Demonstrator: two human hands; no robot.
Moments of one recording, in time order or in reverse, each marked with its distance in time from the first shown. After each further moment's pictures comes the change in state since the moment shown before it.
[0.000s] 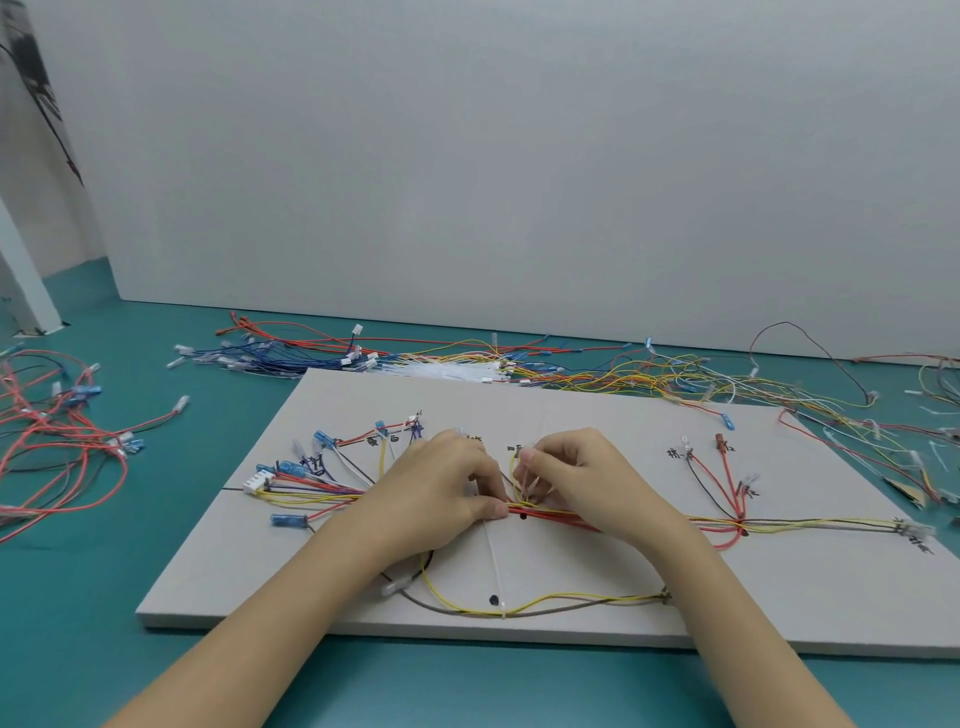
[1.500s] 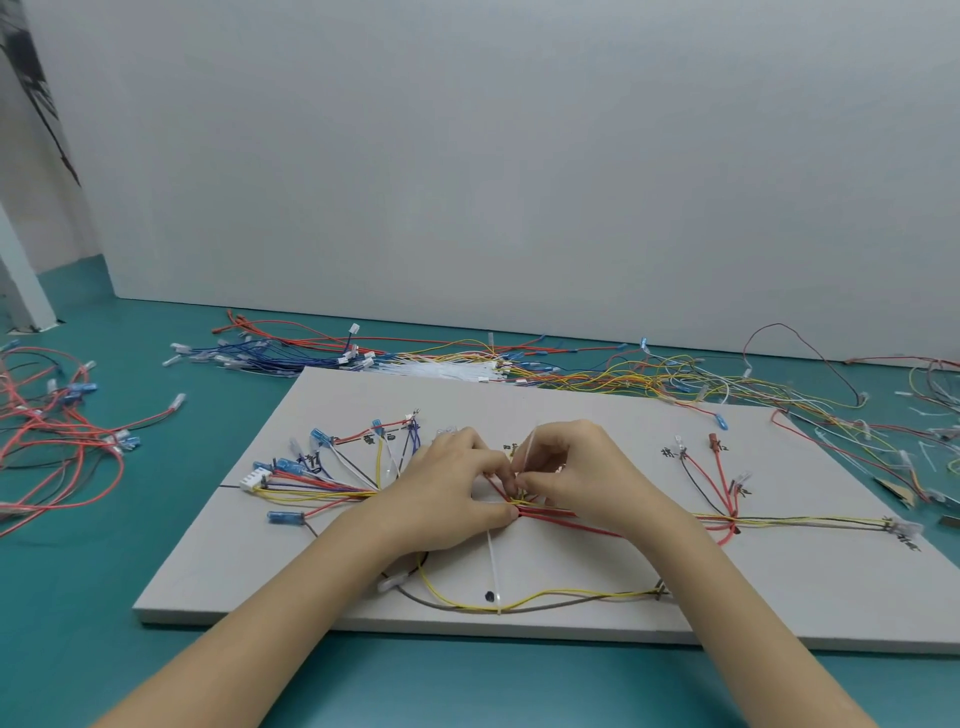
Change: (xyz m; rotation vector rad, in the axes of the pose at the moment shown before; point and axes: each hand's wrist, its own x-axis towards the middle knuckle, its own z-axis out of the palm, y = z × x) left_hand 0.005 0.002 0.013 -0.027 -0.071 -0.089; right_hand 0.005 0.000 -0.005 -0.188 0.019 -0.164
